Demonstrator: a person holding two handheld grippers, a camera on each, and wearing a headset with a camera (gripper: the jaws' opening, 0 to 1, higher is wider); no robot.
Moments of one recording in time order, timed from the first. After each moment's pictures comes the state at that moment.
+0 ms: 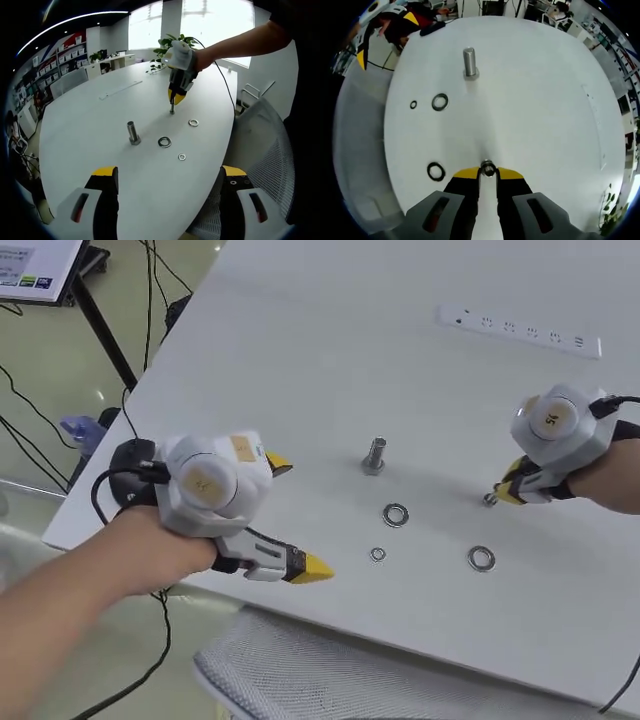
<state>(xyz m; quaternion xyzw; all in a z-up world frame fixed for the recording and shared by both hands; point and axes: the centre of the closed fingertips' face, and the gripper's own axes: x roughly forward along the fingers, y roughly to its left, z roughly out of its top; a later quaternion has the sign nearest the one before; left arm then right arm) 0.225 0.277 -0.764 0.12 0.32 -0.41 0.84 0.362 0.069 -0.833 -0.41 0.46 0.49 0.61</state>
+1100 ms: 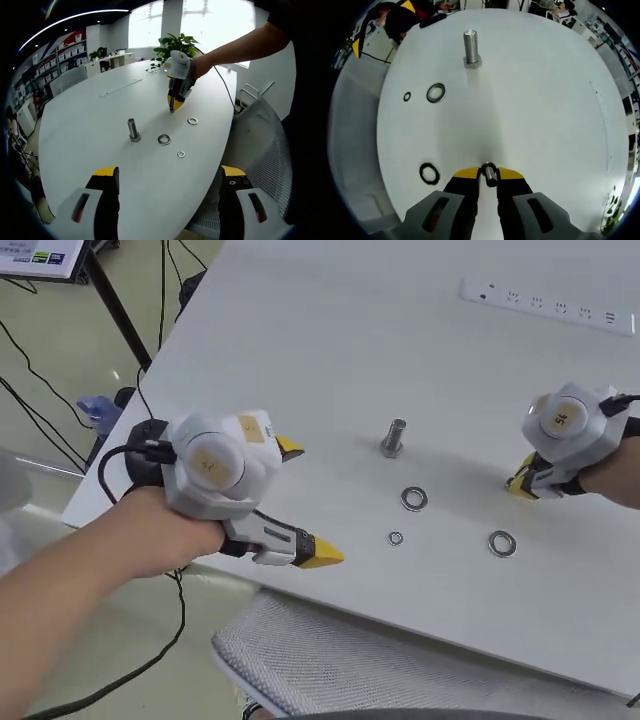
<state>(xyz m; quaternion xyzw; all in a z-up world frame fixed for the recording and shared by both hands) 0.221 0.284 -0.764 0.12 0.33 -0.41 0.84 0.361 0.073 -0.858 -0.42 0.46 0.50 0.60</state>
